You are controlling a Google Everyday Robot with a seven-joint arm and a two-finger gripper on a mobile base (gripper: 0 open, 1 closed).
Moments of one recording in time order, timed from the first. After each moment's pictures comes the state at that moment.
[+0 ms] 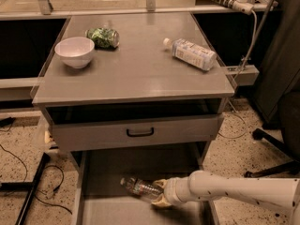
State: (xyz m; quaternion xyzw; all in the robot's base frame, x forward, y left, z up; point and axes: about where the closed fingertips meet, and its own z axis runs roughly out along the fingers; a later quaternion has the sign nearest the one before) arm 0.466 -0.032 0.369 -0.63 0.69 0.18 0.31
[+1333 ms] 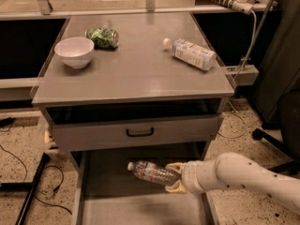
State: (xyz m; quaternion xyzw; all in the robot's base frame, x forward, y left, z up) arm 0.450 -0.080 0.540 -0.65 0.67 0.13 0.33
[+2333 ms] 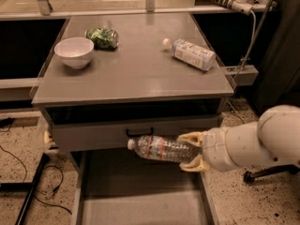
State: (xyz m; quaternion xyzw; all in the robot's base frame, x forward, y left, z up) arm 0.424 -0.105 0.748 -0.71 0.61 0.06 0.34
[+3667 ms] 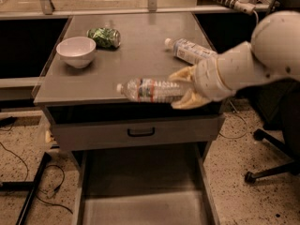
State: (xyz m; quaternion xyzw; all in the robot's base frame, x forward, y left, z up) arm 0.530 -0.080 0.868 -0.74 0.56 0.03 0.37
